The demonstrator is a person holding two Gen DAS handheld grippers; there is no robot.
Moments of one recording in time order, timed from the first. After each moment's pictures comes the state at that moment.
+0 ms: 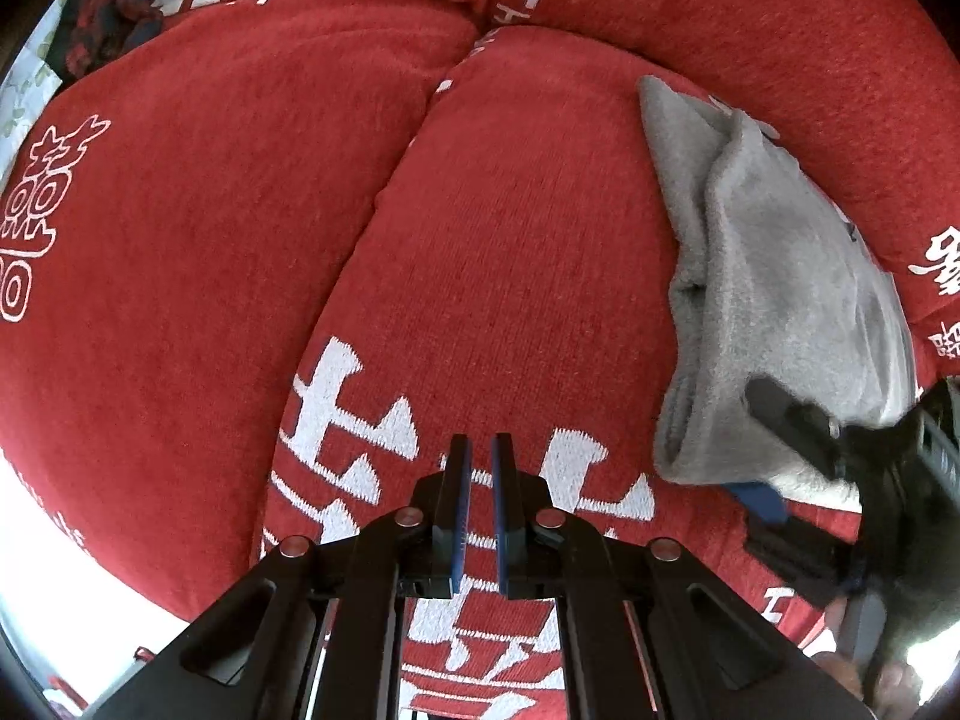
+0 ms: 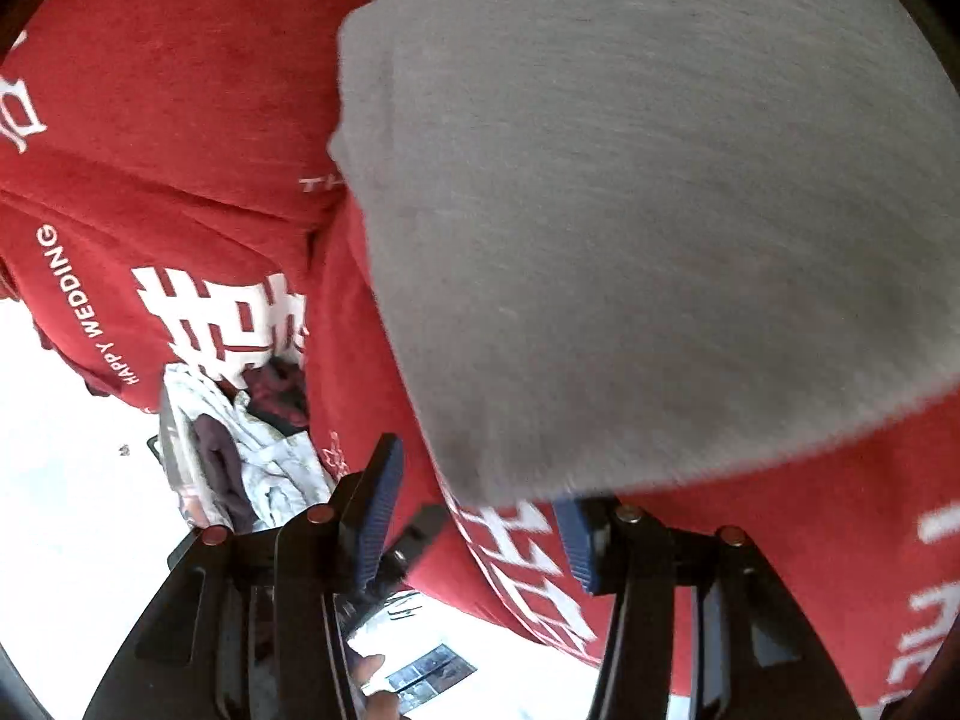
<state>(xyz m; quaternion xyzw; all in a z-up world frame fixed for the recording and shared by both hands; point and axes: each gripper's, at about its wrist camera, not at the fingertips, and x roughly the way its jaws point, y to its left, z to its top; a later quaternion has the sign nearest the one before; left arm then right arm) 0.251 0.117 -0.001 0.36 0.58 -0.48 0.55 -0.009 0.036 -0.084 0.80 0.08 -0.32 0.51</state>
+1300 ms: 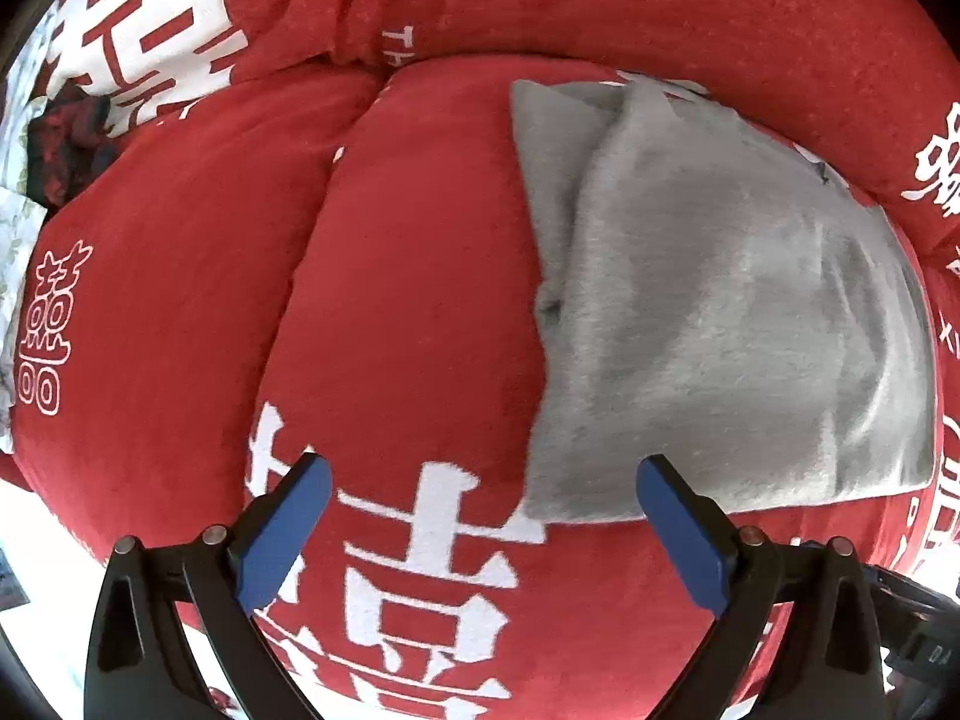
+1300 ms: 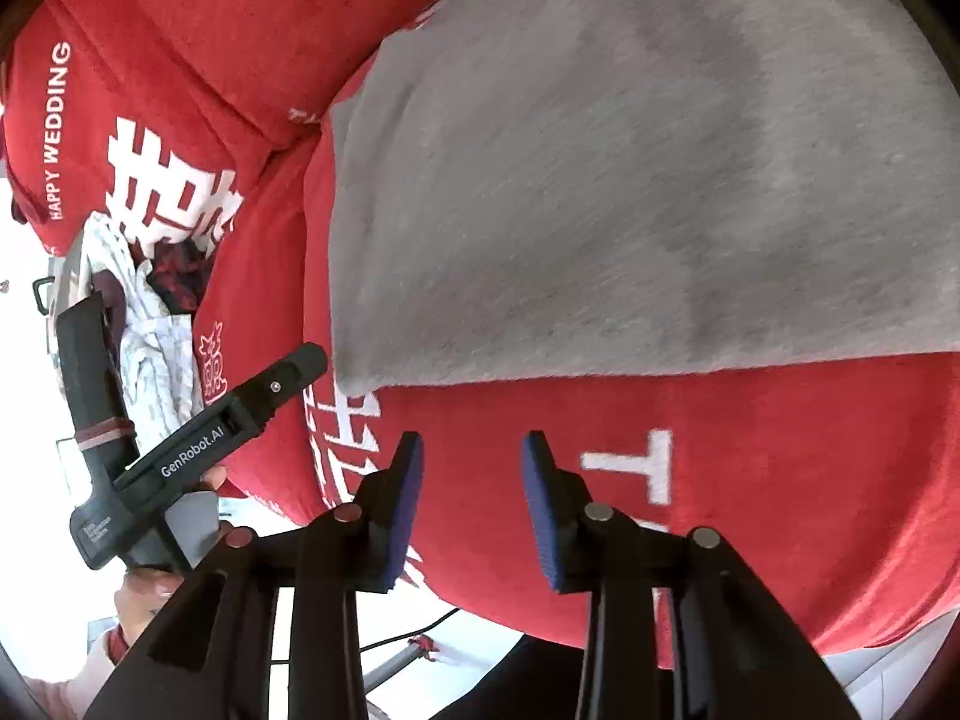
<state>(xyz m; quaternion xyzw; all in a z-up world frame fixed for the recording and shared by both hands) 0.165 0.077 0.014 0.43 0.50 -0.50 0.55 -0.076 0.055 -0.012 0.68 0.29 -0.36 0.57</state>
